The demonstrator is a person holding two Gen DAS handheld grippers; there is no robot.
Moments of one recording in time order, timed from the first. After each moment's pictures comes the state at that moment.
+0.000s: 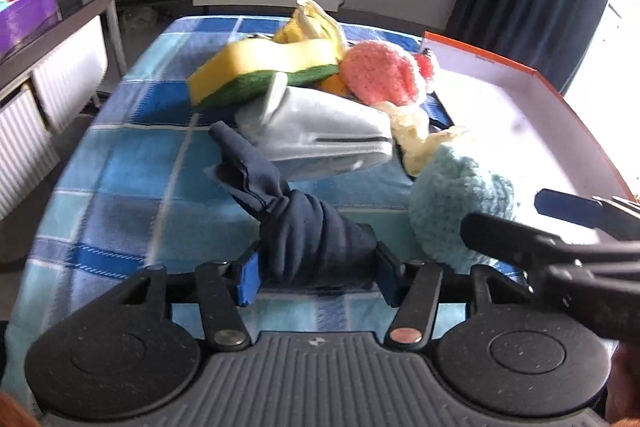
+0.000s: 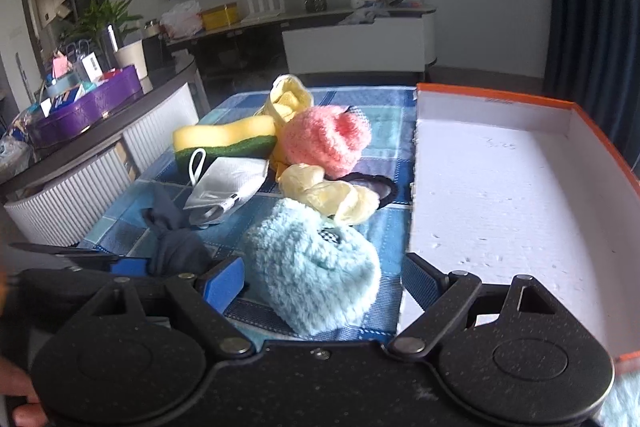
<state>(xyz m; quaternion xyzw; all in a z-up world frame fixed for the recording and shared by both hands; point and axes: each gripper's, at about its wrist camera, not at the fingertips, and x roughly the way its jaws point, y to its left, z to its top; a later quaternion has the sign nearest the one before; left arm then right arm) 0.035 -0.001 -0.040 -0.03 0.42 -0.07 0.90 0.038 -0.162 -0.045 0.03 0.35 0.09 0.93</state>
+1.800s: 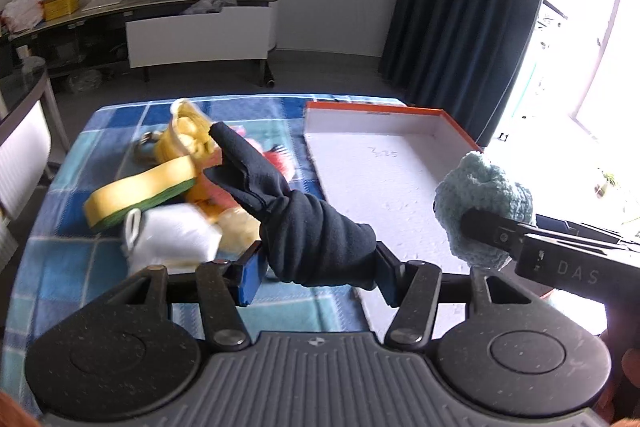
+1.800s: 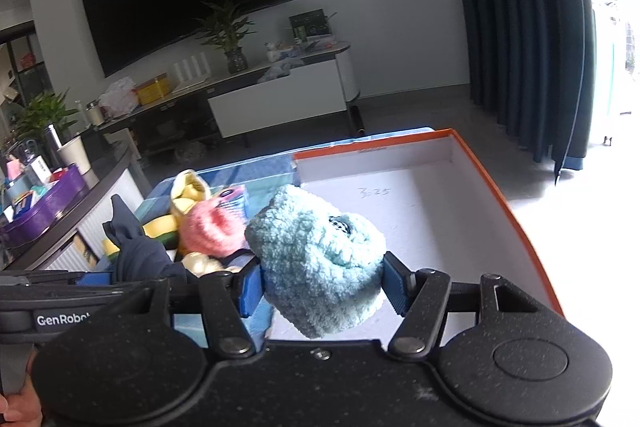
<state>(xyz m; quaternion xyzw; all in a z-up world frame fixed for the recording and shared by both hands) 0.043 -0.081 0.019 -0.01 0.36 -0.15 0.92 0.014 -0.271 0.005 0.11 0.29 -0.01 0.95</state>
